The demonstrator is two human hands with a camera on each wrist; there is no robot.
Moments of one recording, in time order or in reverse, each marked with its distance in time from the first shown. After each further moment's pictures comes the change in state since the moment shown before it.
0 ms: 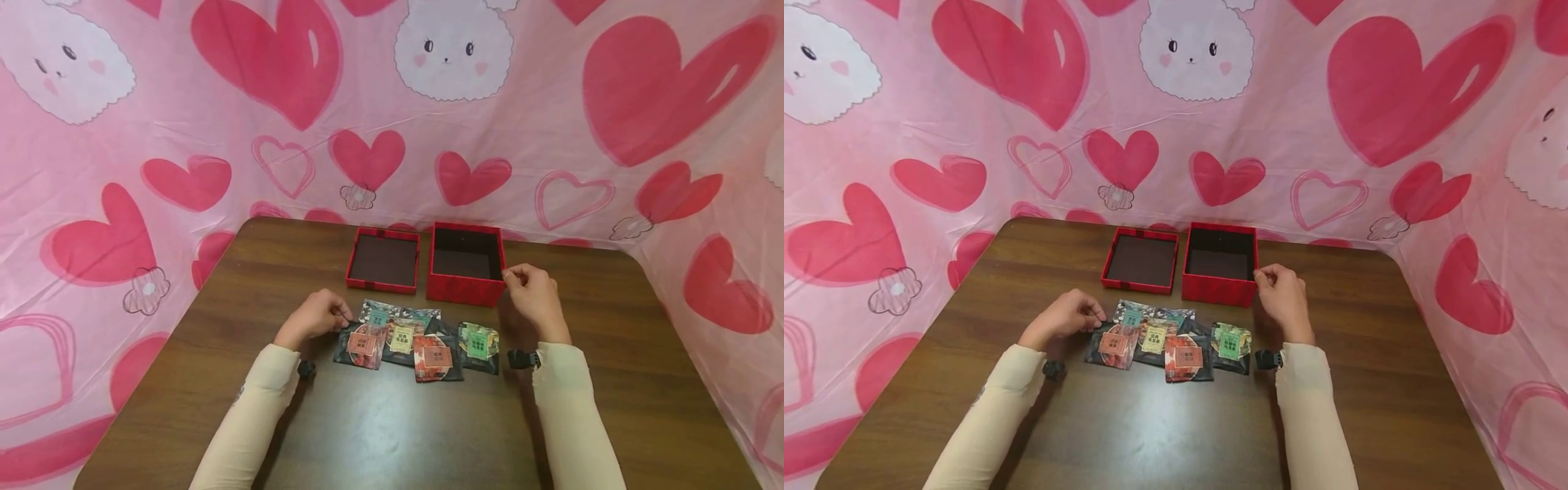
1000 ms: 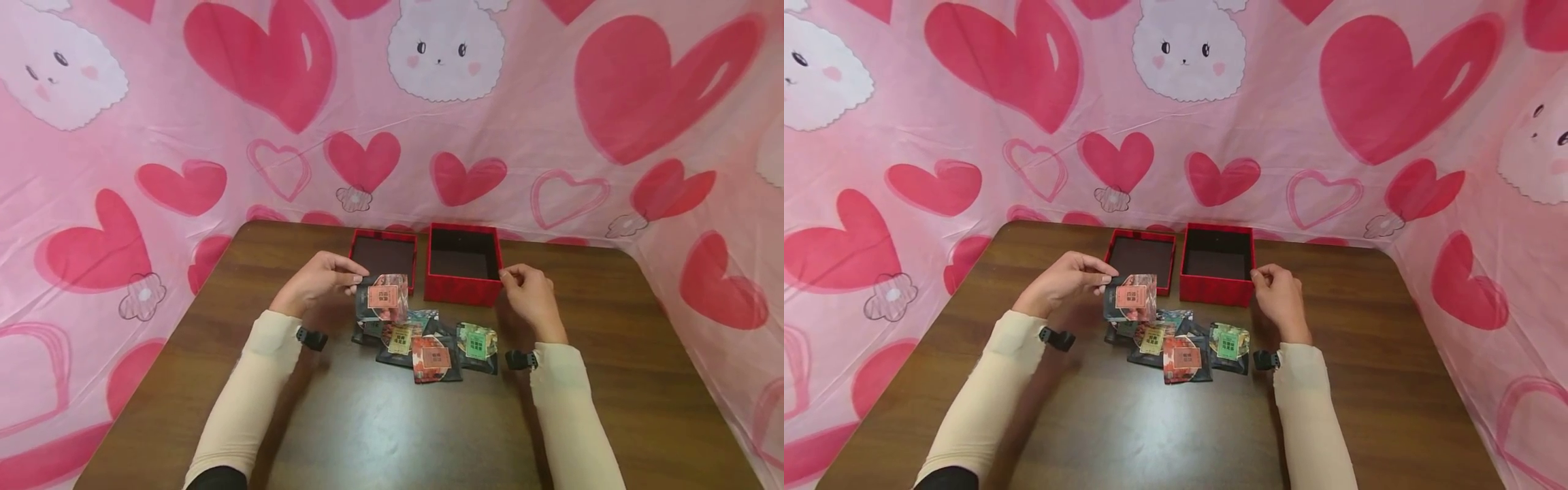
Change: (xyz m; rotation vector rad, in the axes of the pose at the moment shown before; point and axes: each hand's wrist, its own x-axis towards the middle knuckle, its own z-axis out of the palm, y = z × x) left_hand 0.025 0.045 -0.042 -0.631 -0.016 0.062; right_hand -0.002 0.001 0.002 0.011 0.014 0.018
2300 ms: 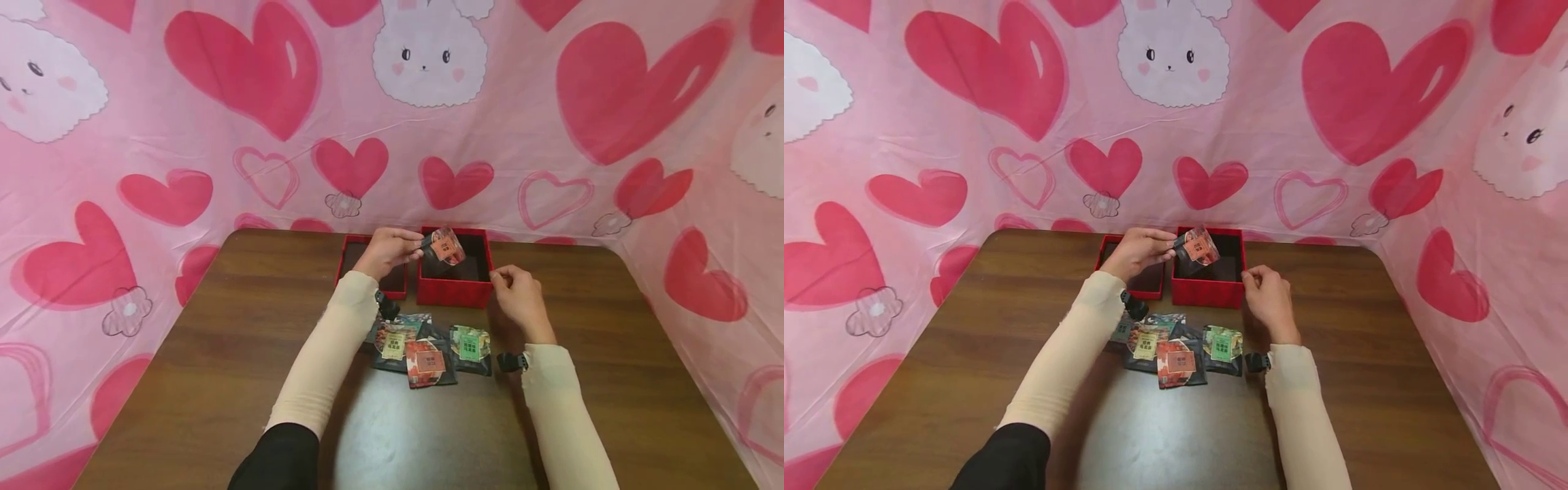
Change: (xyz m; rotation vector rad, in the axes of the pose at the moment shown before) left_hand 0.120 0.032 0.094 -0.387 0.127 -0.090; right_hand 0.001 0.000 0.004 -0.014 0.054 -0.016
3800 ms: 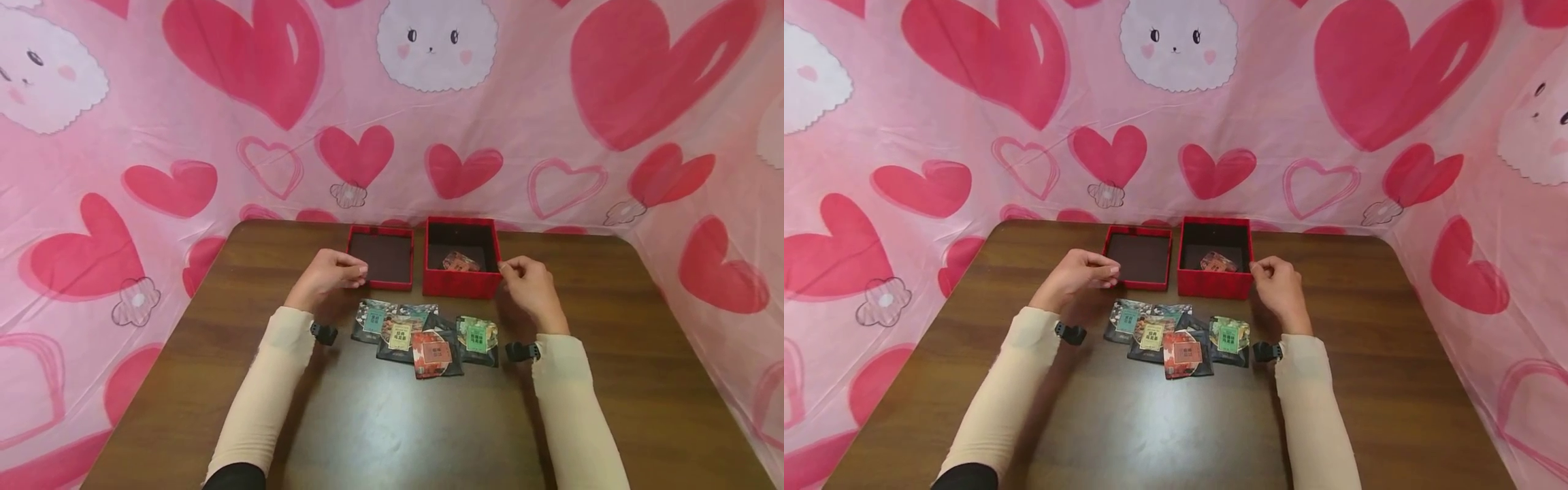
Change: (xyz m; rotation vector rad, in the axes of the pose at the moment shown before) left_hand -0.076 -0.016 -0.105 0.389 0.040 -0.022; right_hand 0.003 0.004 -0.005 0.160 -0.136 0.121
